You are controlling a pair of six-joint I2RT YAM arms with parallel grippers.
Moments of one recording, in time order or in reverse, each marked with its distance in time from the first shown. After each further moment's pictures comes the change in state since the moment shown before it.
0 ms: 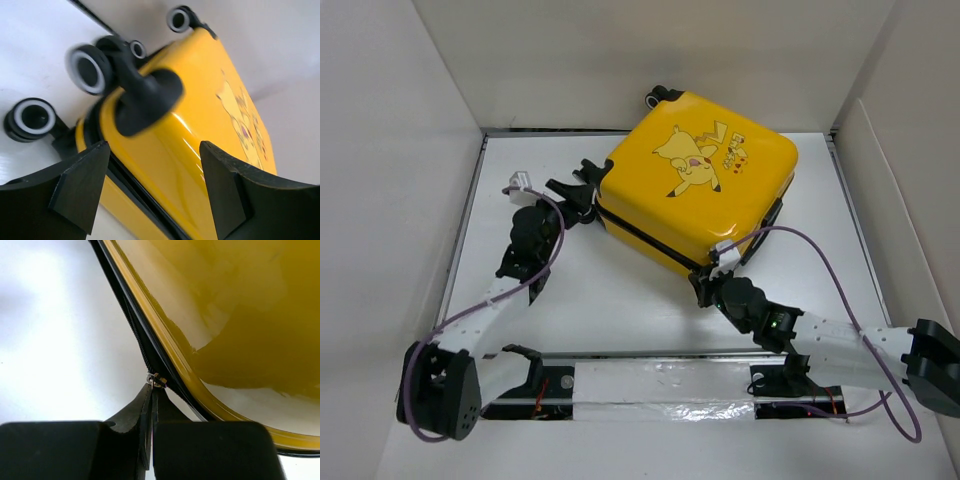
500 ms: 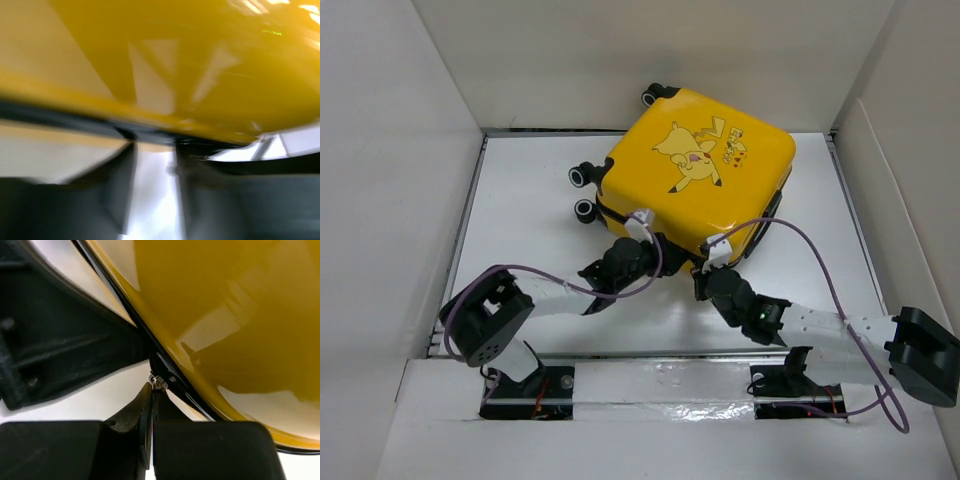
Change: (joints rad) left arm -0.579 0.502 0.079 0.230 0.029 0.142; right arm -0.019 0.129 0.103 -0.093 0.091 -0.044
